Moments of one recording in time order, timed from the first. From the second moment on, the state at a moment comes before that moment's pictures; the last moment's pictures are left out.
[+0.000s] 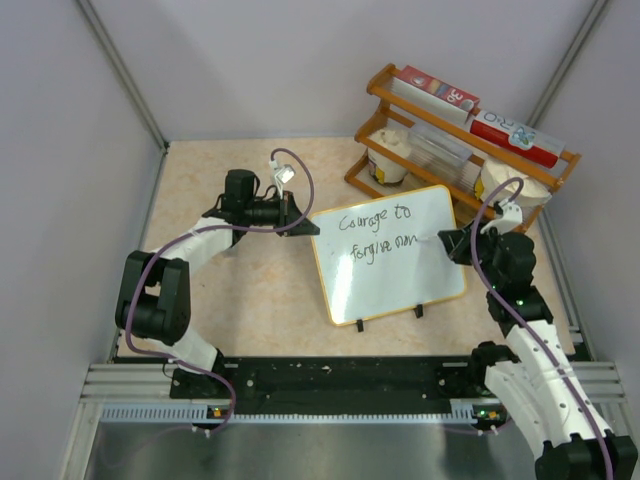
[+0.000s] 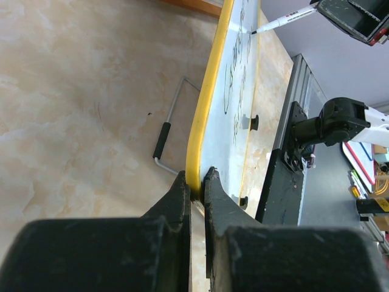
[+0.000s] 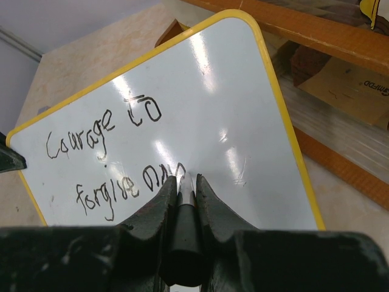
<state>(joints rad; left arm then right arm) -0.25 1.61 1.00 0.01 1.03 -0.24 0.11 0.66 0.50 -0.09 -0.18 0.47</state>
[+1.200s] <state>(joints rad) -0.25 1.61 1.00 0.01 1.03 -0.24 0.11 0.66 0.49 -0.08 -0.15 0.47</state>
